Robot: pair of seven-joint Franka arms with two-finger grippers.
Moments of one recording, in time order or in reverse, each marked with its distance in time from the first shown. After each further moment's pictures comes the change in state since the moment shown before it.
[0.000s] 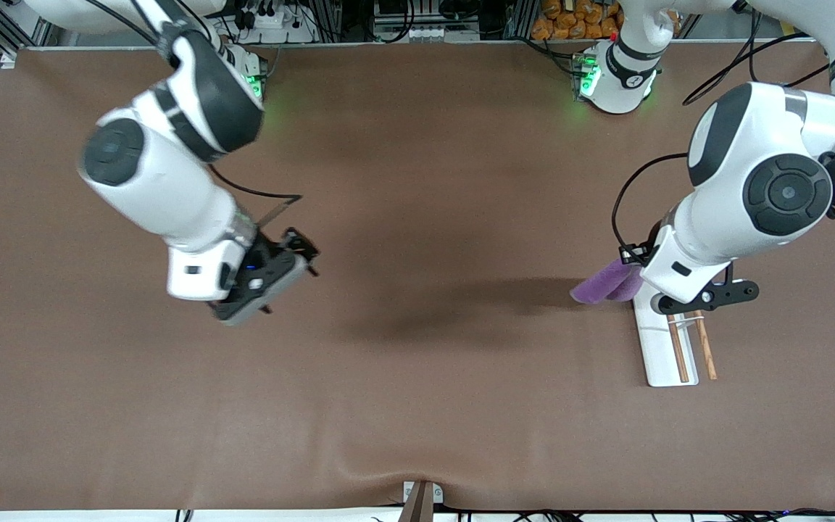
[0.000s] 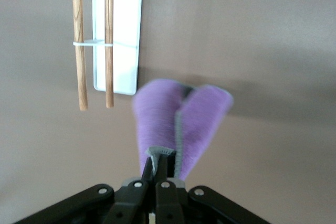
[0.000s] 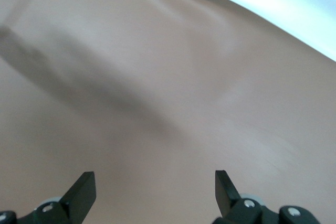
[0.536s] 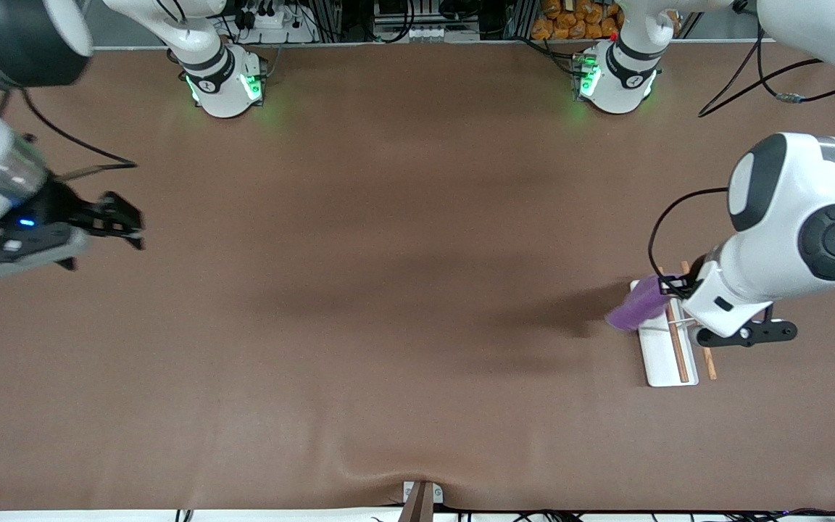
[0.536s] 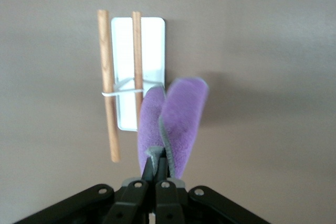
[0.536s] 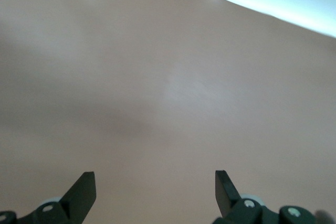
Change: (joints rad) left arm 0.117 0.062 0.004 -0.003 0.041 0.110 0.196; right arm -0.041 -0.260 -0.318 -0.043 0.006 -0.265 0.011
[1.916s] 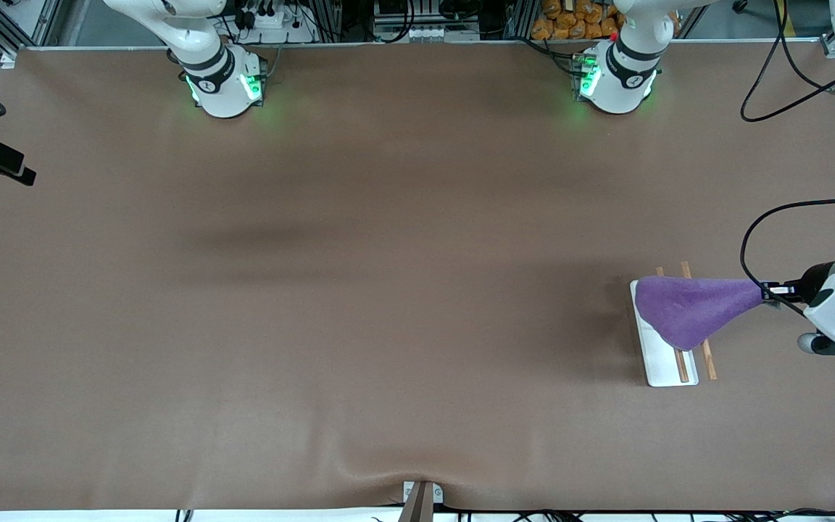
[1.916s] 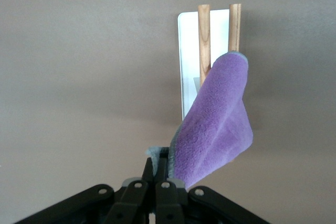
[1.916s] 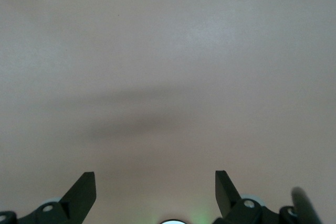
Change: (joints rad) left arm 0.232 0.025 0.000 -0.006 0.000 0.009 0.302; right arm -0.018 -0.109 -0.190 -0.017 0.086 -0.269 0.156
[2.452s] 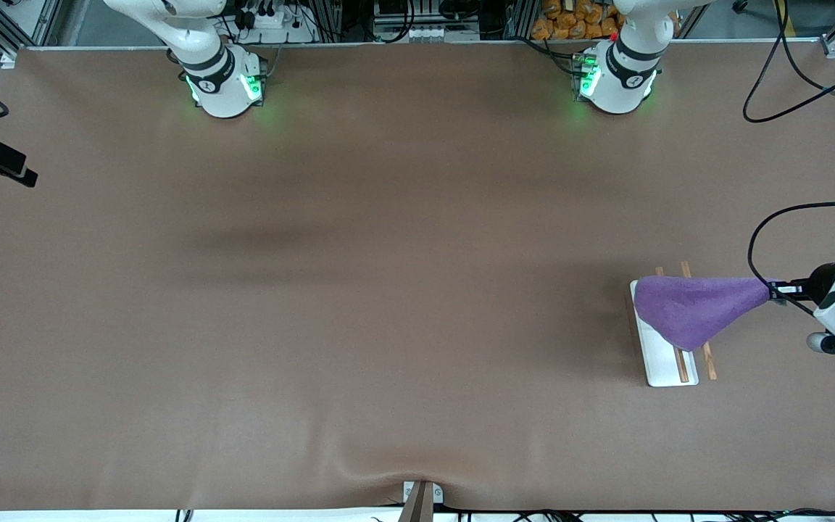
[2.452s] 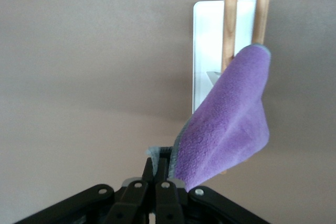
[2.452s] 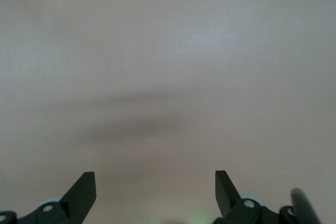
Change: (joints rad) left arm 0.042 0.014 0.000 -0.015 0.000 0.001 0.002; right arm 0.000 0.000 0.006 0.000 -0.001 0.027 0.000
